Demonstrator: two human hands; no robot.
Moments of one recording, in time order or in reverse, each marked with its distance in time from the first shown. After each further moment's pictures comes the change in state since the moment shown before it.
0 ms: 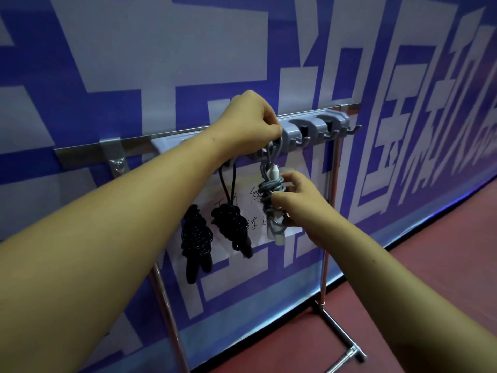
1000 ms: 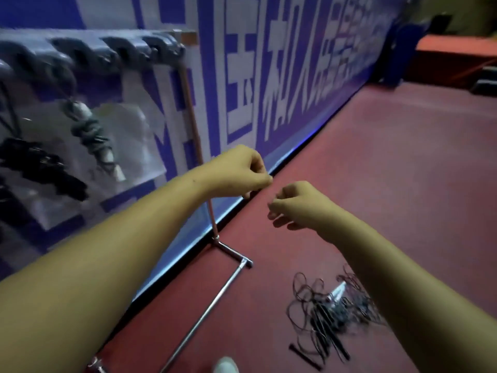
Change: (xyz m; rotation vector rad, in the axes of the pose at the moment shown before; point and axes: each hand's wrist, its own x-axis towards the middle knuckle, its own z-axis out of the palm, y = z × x) left_hand -0.119 0.169 0.205 -0.360 -0.669 0.107; right_hand -0.215 0.103 -0.177 -0.331 0.284 0.417
